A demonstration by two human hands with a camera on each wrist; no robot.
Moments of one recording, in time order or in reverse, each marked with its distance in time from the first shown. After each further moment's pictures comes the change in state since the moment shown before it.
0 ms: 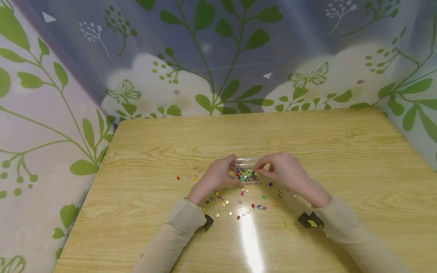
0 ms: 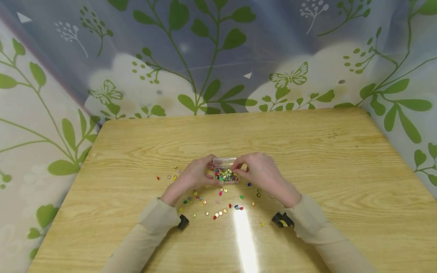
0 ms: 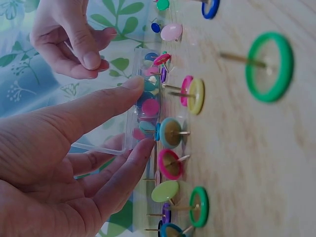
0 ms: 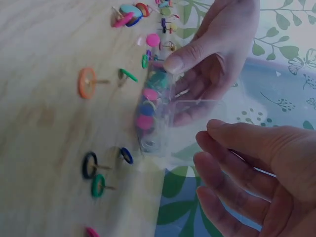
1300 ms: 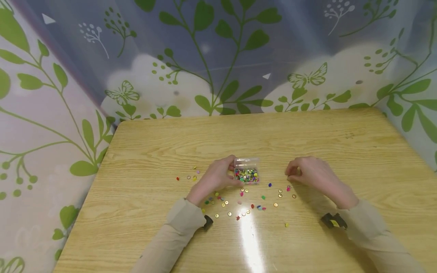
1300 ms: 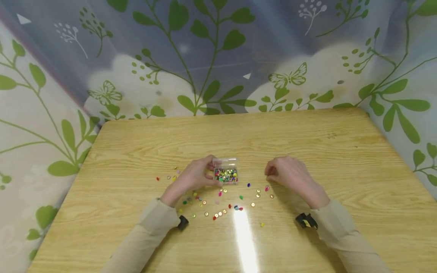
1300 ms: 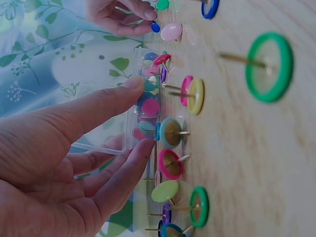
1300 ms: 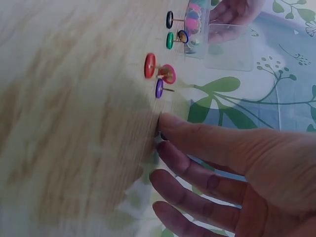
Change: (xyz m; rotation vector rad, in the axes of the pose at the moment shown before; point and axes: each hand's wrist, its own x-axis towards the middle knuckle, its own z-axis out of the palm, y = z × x) left_hand -0.002 0.001 0.000 0.010 0.001 -0.016; right_hand -0.040 0.057 -0.021 -0.083 -0.175 0.201
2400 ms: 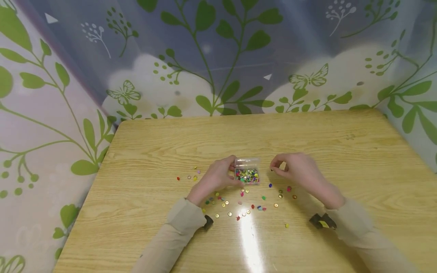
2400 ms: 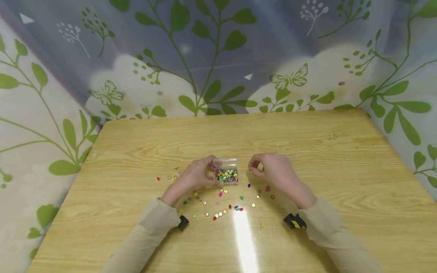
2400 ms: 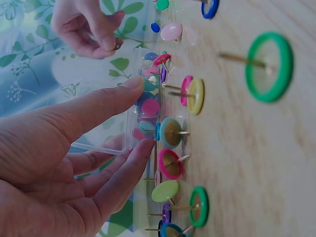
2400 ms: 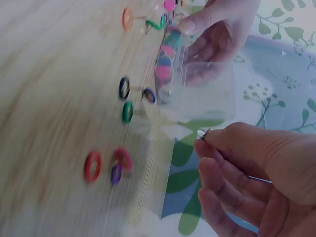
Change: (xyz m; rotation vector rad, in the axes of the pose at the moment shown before) left_hand 0.001 -0.002 0.000 -0.002 0.004 0.018; right_hand 0.017 -0.037 0.002 -0.025 0.178 -0.089
